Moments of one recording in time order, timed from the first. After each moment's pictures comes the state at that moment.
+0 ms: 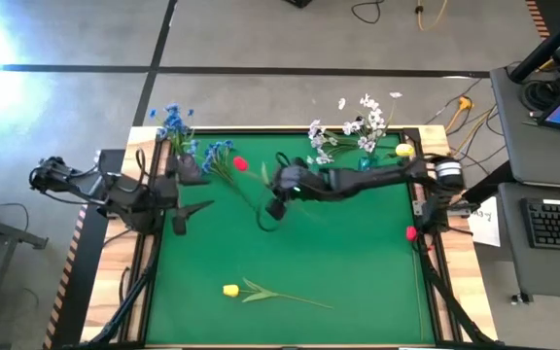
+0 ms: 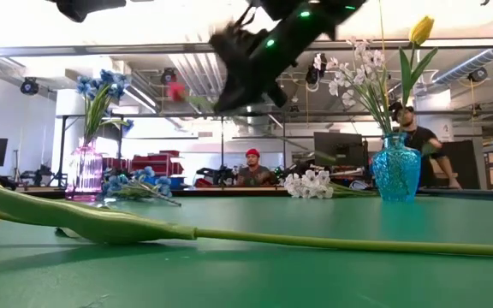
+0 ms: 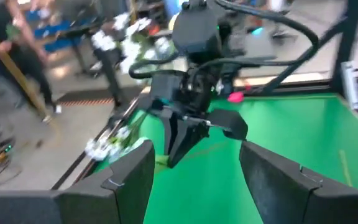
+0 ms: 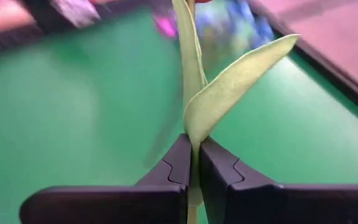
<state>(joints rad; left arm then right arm) -0.36 0.55 0.67 -0.30 -0.55 0.06 -0.05 1.82 1.31 -0.07 0.28 0.25</state>
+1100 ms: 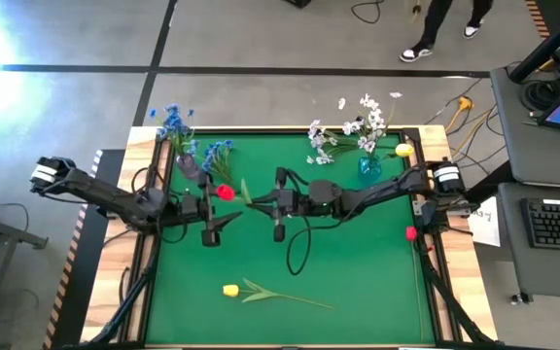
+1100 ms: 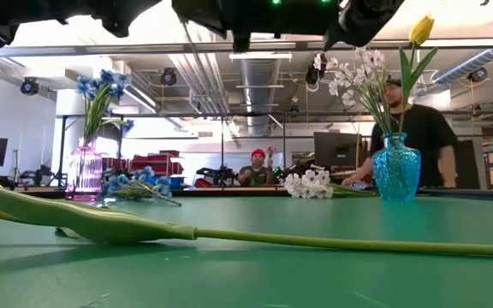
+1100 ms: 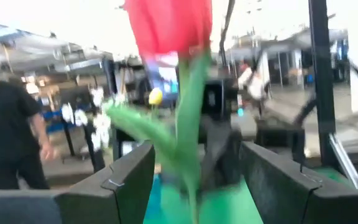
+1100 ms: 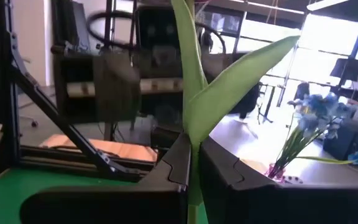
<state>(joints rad) -0.26 0.94 0.35 0.86 -0.37 0.25 0.04 1.86 1.14 0.84 0.04 -0.19</state>
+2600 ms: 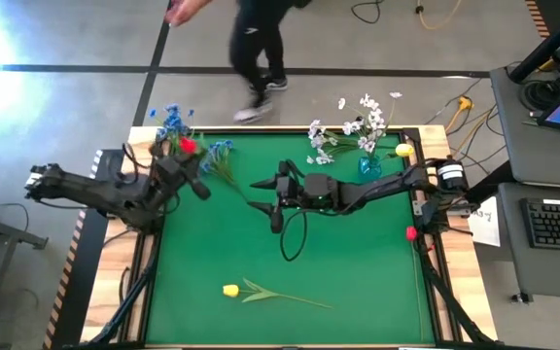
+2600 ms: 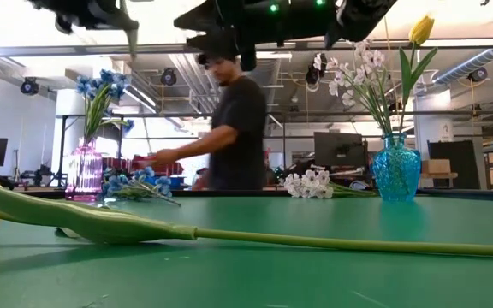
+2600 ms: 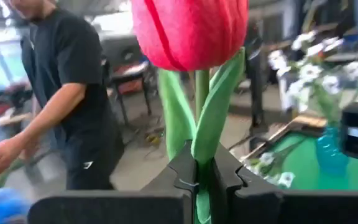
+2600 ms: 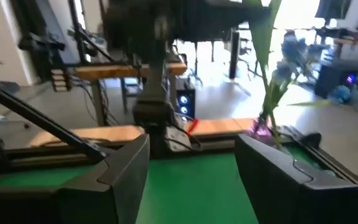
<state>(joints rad) -0.22 0.64 0.56 0.15 -1.11 0.20 0.01 1.82 1.16 0.65 0.11 0.00</state>
